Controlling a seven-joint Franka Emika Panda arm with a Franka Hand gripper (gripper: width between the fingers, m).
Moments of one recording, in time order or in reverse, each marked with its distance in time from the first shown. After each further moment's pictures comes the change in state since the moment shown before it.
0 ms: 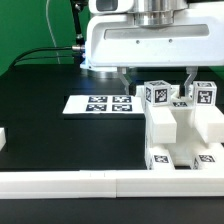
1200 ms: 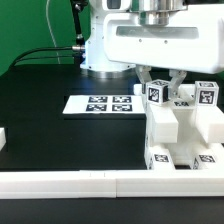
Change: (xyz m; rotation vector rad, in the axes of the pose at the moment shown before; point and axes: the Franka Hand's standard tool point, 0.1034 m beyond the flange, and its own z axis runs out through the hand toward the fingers) arm 0.002 -0.005 0.002 -0.002 0.044 0.762
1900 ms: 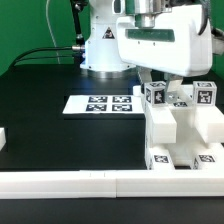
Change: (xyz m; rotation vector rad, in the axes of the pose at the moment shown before) arm 0.004 0.006 0.002 0.021 -0.021 0.122
